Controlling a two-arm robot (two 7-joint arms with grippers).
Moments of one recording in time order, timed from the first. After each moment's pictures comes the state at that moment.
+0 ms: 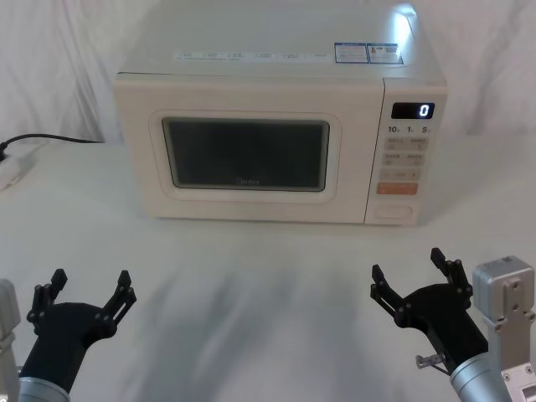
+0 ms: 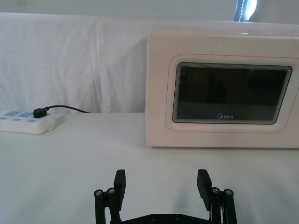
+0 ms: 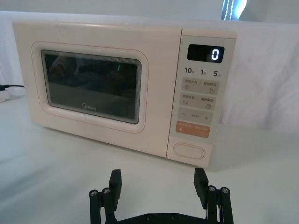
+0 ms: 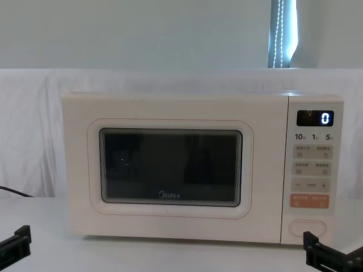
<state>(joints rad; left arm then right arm) 0.27 0.24 0.04 -1.85 -0.25 -0.02 -0.02 -0.17 0.19 -0.26 -1.77 0.07 -0.06 -0.03</state>
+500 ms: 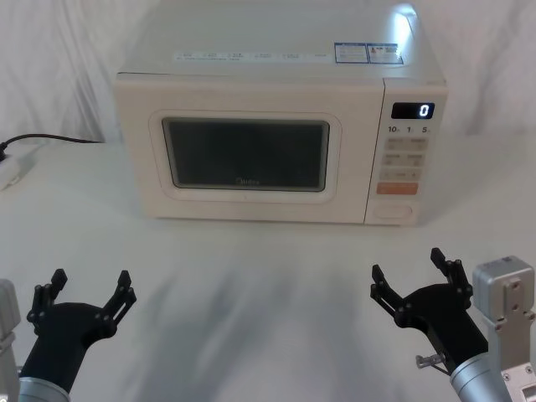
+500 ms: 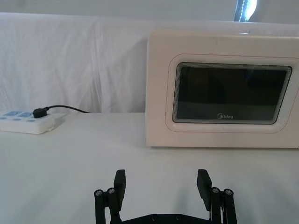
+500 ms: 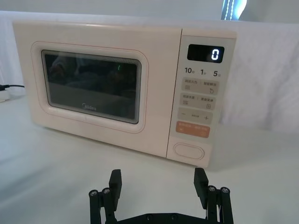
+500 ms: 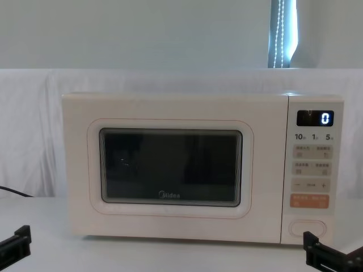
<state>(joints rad) 0.27 0.24 0.04 -1.85 -0.25 -0.02 -0.02 -0.17 0.19 -0.26 -1.77 0.07 -0.06 -0.03</state>
